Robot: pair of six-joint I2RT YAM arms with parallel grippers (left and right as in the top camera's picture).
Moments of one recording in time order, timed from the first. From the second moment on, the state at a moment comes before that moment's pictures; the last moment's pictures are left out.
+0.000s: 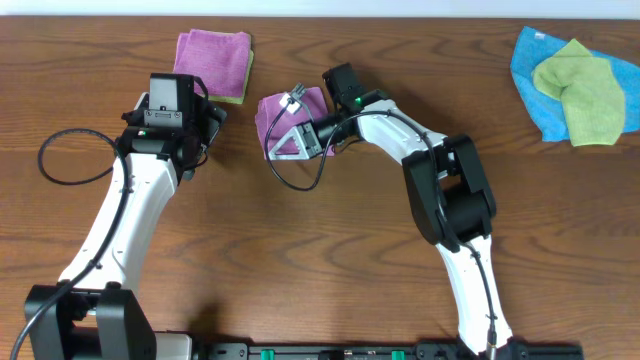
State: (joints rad) left arm -0.07 1.55 1.16 -0.62 -0.06 -1.08; right arm 0.45 2.43 1.78 -0.49 -1.34 -0.04
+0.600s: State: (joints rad) left arm -0.07 1.55 1.16 -0.66 -0.06 -1.08; right arm 0.47 2.44 1.78 -0.43 -0.91 0.00
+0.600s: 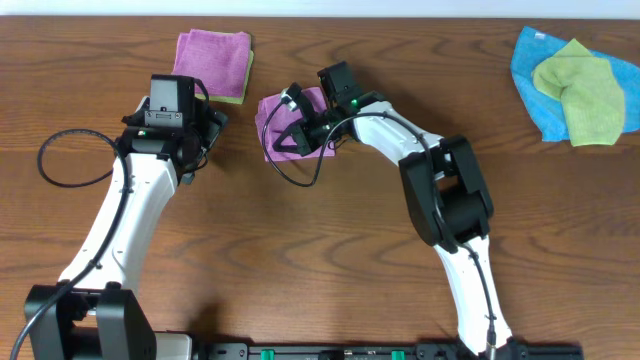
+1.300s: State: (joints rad) left arm -0.07 1.55 1.16 -0.66 -0.06 -1.06; right arm 0.46 2.34 1.78 -0.41 -0.97 0.05
